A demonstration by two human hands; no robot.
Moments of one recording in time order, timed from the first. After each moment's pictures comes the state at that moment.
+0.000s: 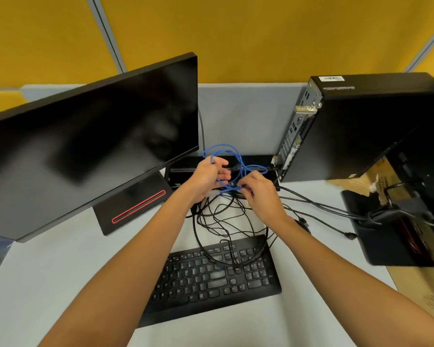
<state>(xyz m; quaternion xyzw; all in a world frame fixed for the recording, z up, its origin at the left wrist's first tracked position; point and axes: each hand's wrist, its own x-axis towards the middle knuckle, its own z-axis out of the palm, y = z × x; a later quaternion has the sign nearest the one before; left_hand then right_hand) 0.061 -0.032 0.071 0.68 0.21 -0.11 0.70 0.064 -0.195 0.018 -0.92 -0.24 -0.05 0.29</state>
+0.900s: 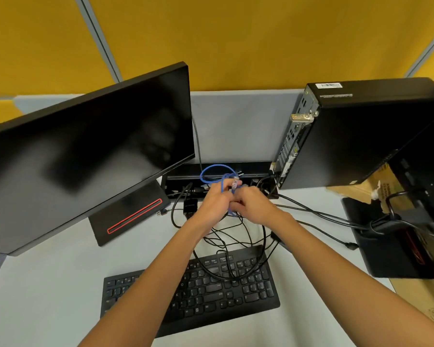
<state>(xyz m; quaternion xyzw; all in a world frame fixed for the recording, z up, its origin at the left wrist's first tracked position) 0.030 -0.069 0.076 0.74 0.13 -0.11 0.65 0.090 -0.190 0.030 -0.91 -0.30 0.17 0.24</state>
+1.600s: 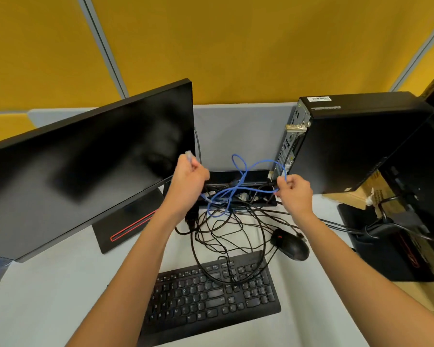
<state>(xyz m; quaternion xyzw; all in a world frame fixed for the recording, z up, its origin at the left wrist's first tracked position) 0.019 -0.027 0.145 0.75 0.12 0.08 0.64 0.096 -0.245 0.052 -0.84 0.13 -0.02 0.53</state>
